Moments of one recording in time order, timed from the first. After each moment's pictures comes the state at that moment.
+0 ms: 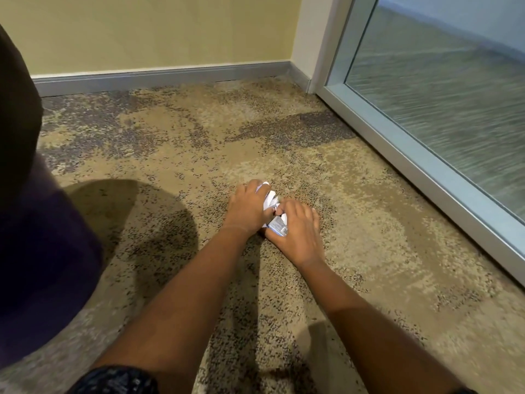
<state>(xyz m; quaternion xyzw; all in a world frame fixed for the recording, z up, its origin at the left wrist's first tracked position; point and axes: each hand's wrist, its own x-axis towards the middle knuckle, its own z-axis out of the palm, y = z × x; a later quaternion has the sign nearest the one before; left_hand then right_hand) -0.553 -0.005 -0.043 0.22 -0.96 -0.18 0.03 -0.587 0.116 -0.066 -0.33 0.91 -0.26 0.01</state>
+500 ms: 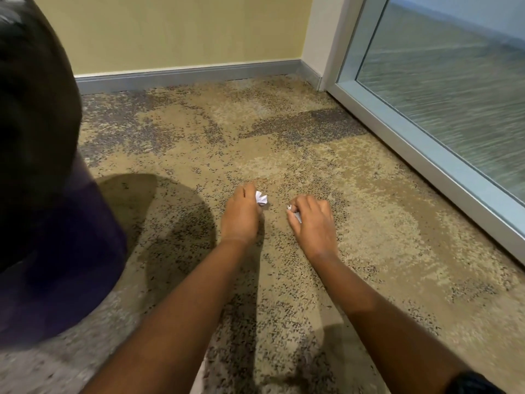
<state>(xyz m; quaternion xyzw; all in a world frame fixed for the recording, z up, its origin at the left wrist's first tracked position) -0.508 -0.002 -0.043 0.32 -0.91 -0.23 0.12 -0.582 0.118 -0.067 -0.35 0.91 -0.21 -0.07</state>
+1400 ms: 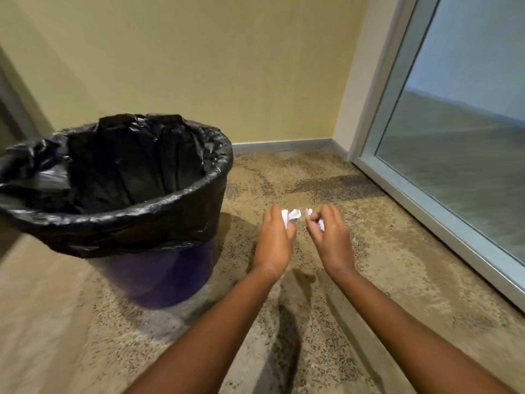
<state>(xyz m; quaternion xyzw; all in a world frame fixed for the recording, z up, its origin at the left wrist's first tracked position) -0.381 0.044 0.101 0.31 -0.82 -0.39 0.26 -0.461 0.116 0.092 -0.38 0.82 -0.42 -0.08</state>
